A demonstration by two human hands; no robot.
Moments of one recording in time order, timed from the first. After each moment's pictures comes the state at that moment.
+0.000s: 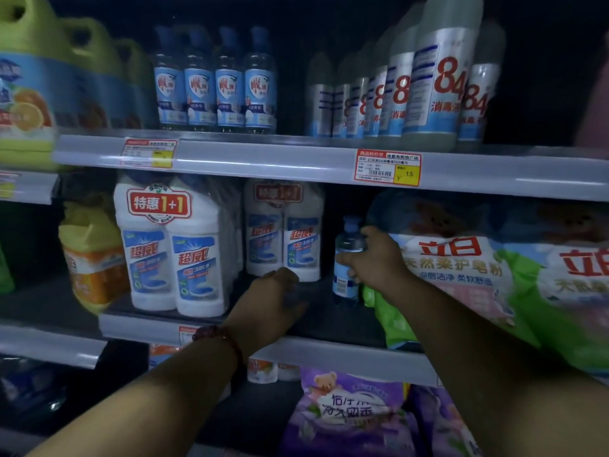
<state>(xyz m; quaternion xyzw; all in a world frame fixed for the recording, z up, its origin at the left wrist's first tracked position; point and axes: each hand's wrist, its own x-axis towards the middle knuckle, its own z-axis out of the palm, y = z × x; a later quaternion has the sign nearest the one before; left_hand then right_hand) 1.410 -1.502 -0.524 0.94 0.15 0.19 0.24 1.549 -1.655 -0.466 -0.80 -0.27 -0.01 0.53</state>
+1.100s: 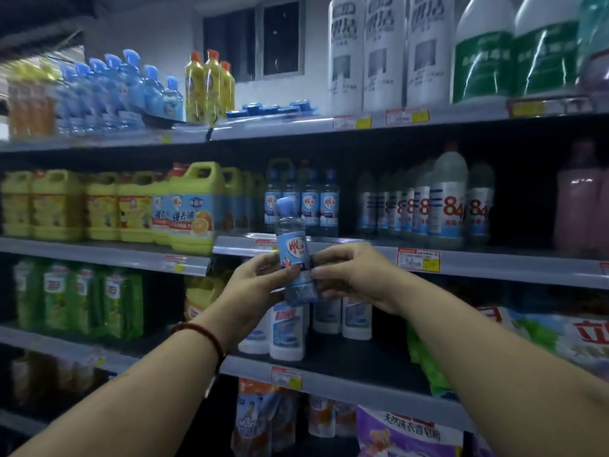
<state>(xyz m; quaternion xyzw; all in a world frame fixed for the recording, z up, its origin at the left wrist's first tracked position) 1.220 -1.515 -0.359 0.63 0.04 0.34 0.70 1.355 -1.657 -0.319 -0.65 -0.47 0.22 0.56</state>
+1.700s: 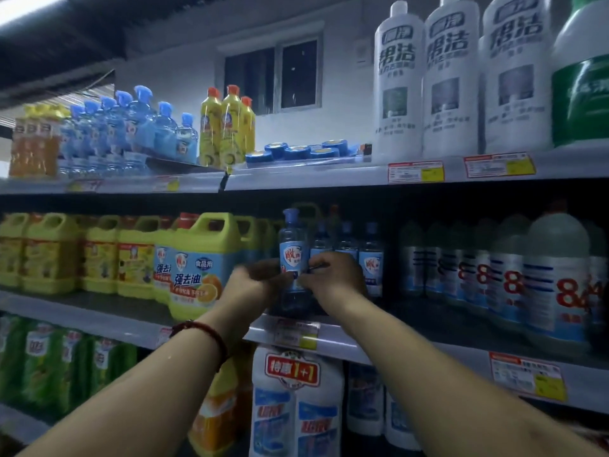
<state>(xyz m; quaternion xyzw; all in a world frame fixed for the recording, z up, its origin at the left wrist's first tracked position) 1.284 -1.374 -0.263 0.70 0.11 0.42 0.57 1.393 -1.474 -0.245 -0.71 -0.42 -0.05 0.56</state>
